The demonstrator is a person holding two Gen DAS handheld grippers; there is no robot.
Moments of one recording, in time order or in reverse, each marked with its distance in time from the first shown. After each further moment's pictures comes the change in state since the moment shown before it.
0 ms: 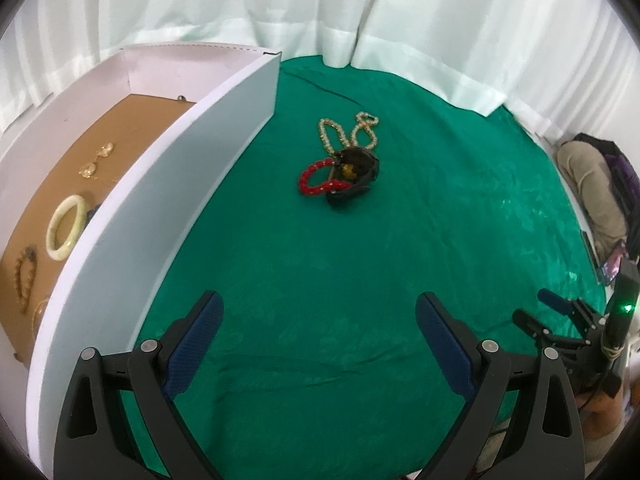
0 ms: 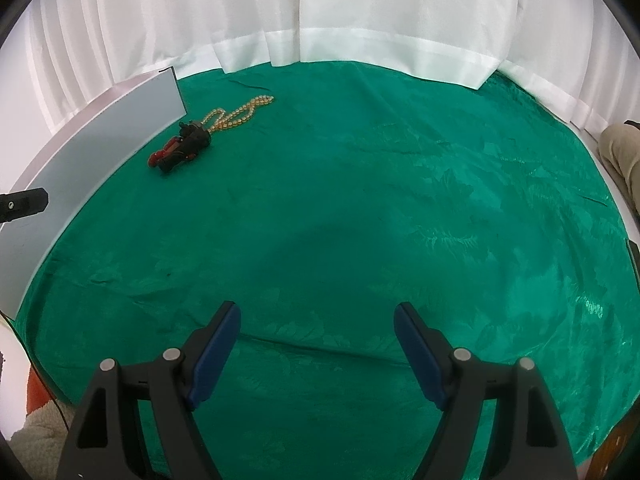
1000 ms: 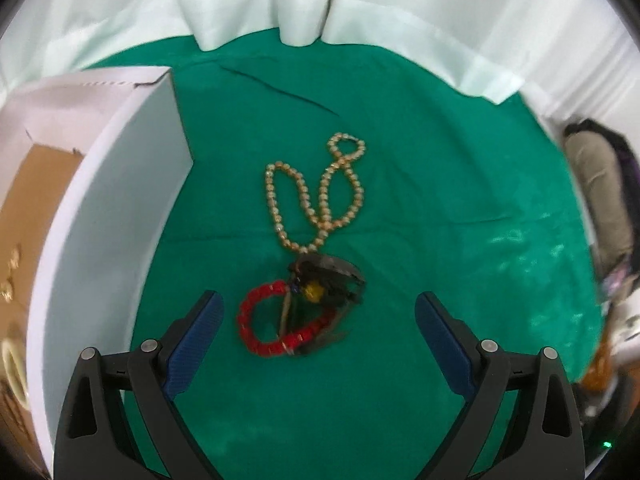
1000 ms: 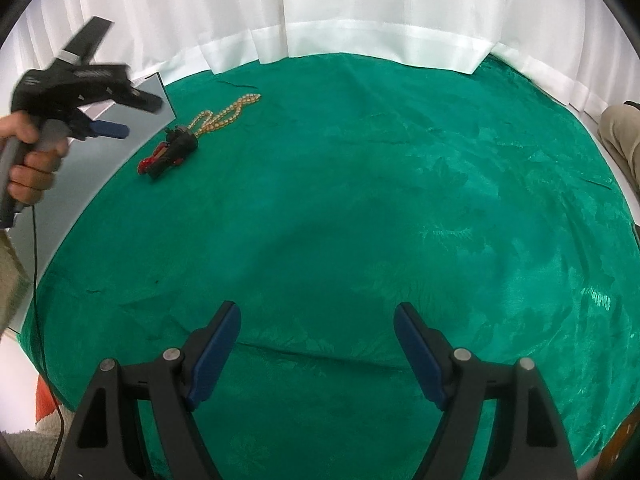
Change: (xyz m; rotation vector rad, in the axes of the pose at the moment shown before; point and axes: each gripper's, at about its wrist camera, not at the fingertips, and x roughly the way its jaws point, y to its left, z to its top) left arm 0.124 -0.036 0.137 0.073 0.182 -0.049; right arm 0.008 -0.016 0.004 0.050 0.023 0.022
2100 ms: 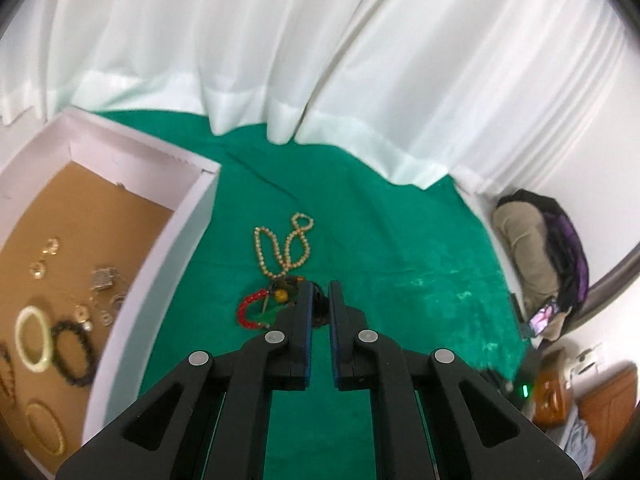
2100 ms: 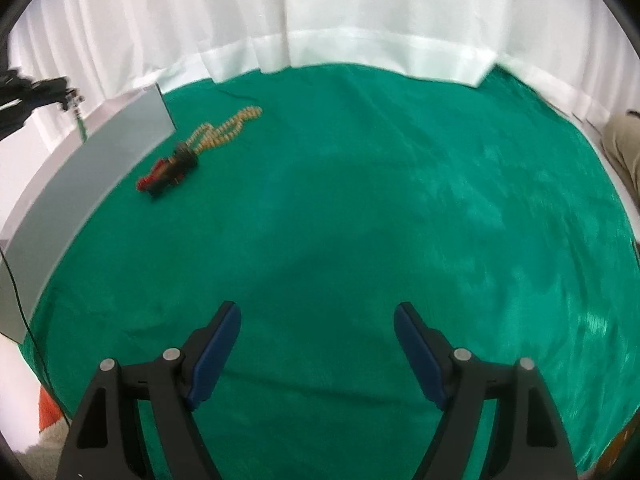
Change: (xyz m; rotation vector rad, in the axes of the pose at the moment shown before) left arm -0.159 0.026 -0.048 -0.090 -0.284 -0.215; right arm -0.002 0.002 0.029 -0.015 -0.023 0.015
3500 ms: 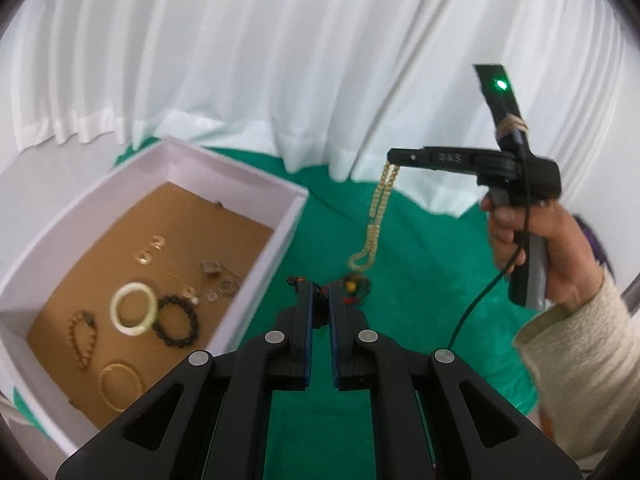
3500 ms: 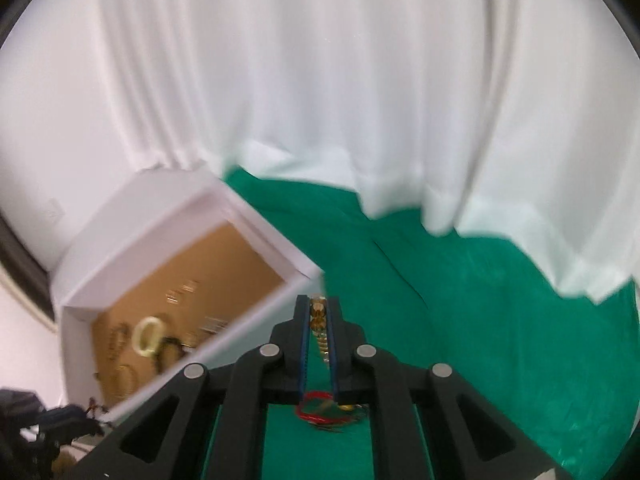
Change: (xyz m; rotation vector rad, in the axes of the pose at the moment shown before) left arm -0.125 0.035 -0.049 -0.009 -0.181 0.174; right arm -0.040 0.201 0.268 -0.291 -0.115 0.255
